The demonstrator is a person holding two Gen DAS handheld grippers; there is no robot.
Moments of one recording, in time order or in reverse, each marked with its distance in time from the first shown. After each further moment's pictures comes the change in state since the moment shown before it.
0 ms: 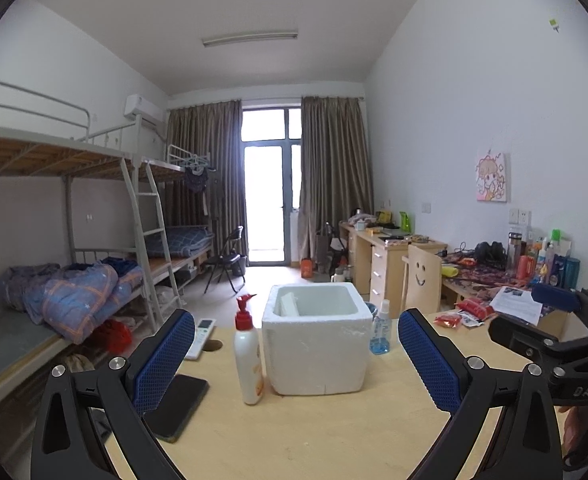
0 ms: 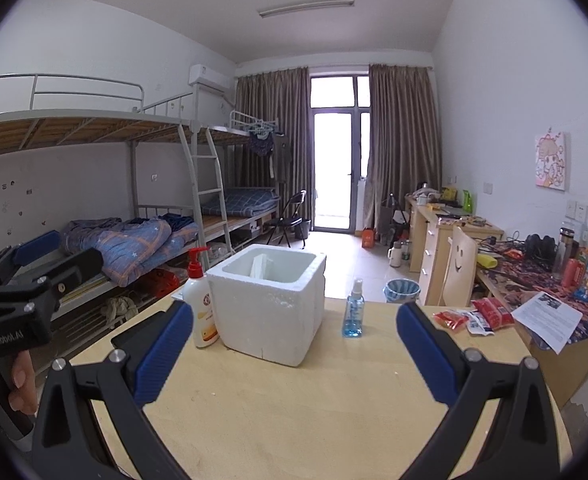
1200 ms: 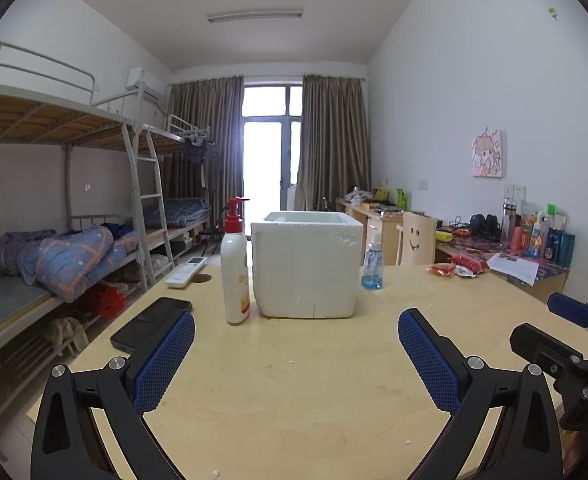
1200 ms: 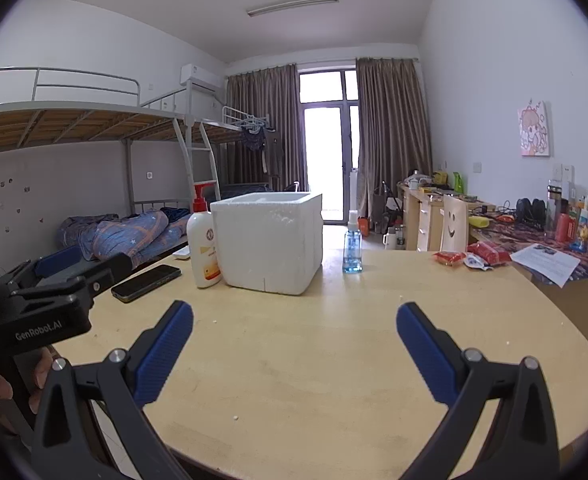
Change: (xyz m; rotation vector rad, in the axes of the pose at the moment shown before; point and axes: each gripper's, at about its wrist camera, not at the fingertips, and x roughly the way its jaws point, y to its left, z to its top) left arm -0.017 -0.007 -0.100 -0.034 0.069 -0.014; right arm -0.034 0.011 -0.109 0.046 0.000 -0.021
